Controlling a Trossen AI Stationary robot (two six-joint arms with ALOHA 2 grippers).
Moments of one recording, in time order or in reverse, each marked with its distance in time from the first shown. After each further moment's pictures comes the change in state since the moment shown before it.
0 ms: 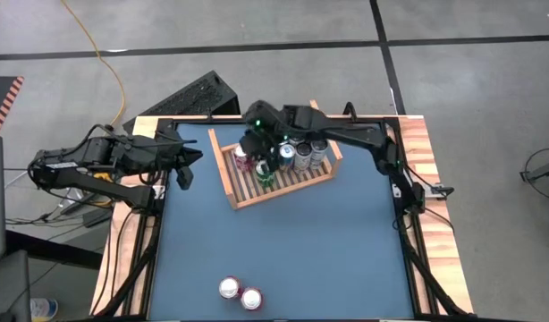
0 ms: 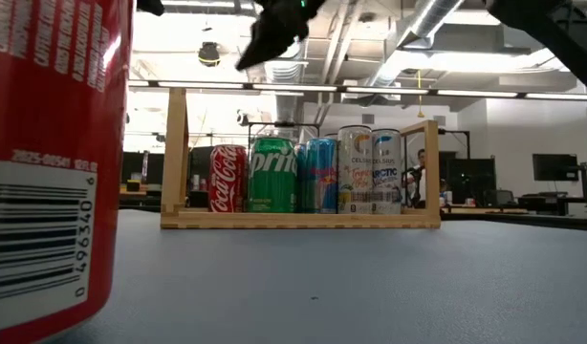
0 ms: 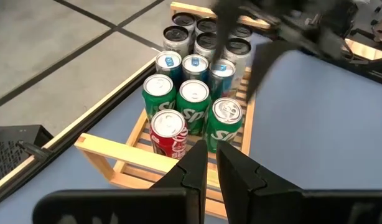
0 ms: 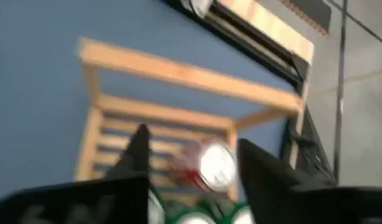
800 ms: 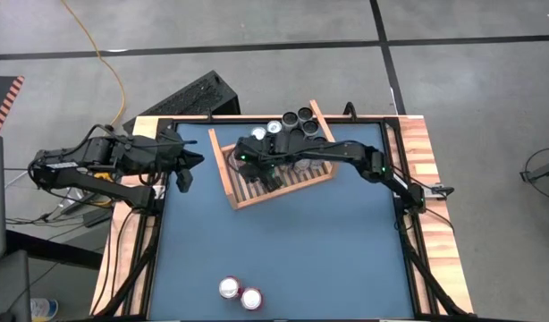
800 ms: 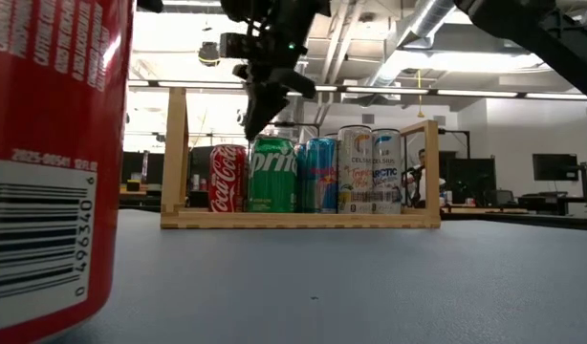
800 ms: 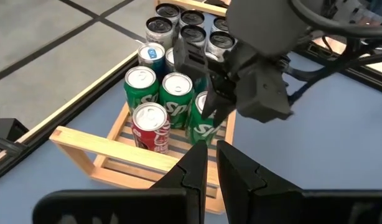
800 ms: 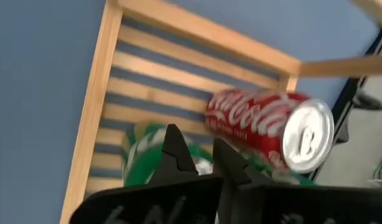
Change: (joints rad) left arm 0.000 0.000 0.000 0.001 0.068 -0.039; right arm 0.101 0.134 -0.029 -0.138 0.251 -0.080
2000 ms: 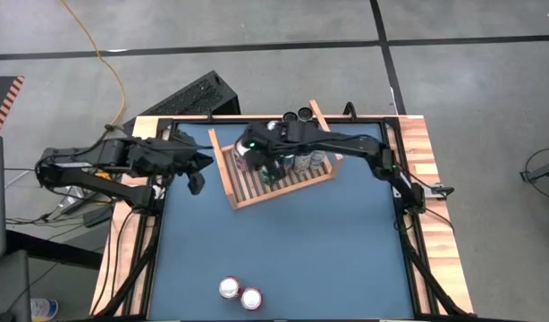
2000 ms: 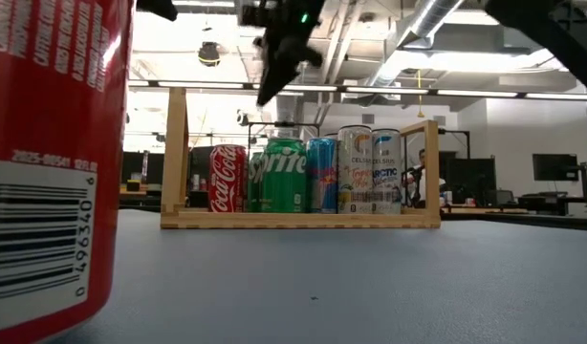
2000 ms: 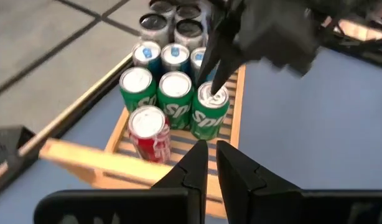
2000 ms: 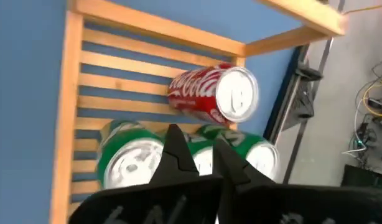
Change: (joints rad) left arm 0.000 0.095 0.000 0.044 -0.006 0.051; right arm -0.020 -0.098 0.025 -0.050 0.077 0.068
